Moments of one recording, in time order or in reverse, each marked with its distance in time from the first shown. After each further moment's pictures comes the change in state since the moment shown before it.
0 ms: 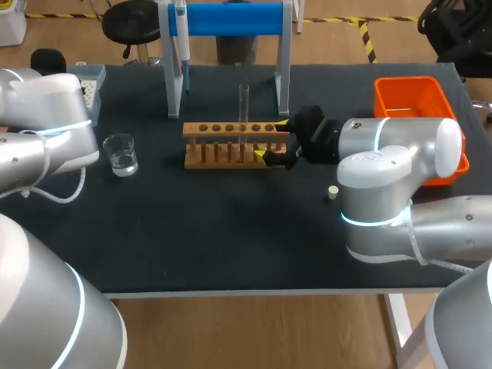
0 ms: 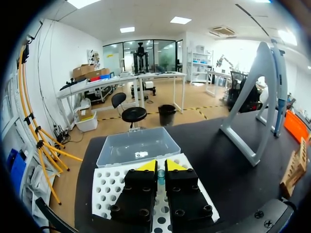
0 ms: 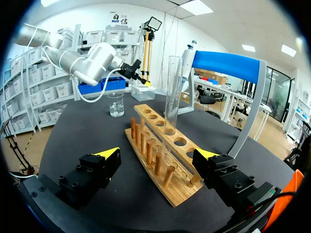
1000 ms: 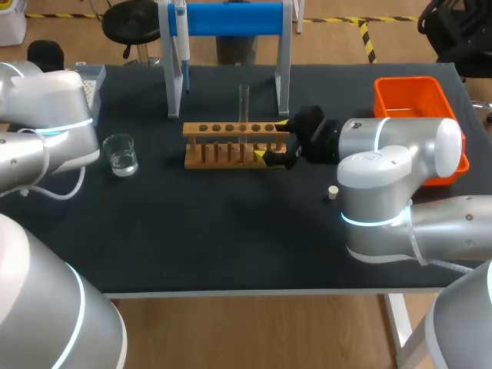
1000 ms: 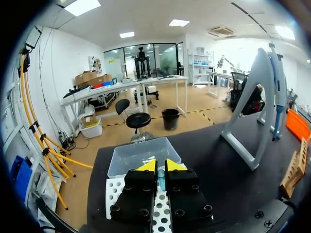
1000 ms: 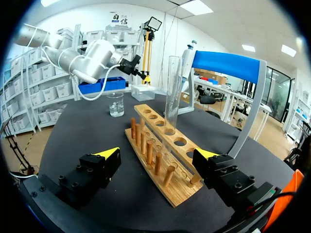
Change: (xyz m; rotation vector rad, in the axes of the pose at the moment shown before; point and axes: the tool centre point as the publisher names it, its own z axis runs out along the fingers) left arm -0.002 -0.024 -0.016 0.032 -0.041 0.041; right arm 0.000 0.000 0.000 0.000 0.000 0.000
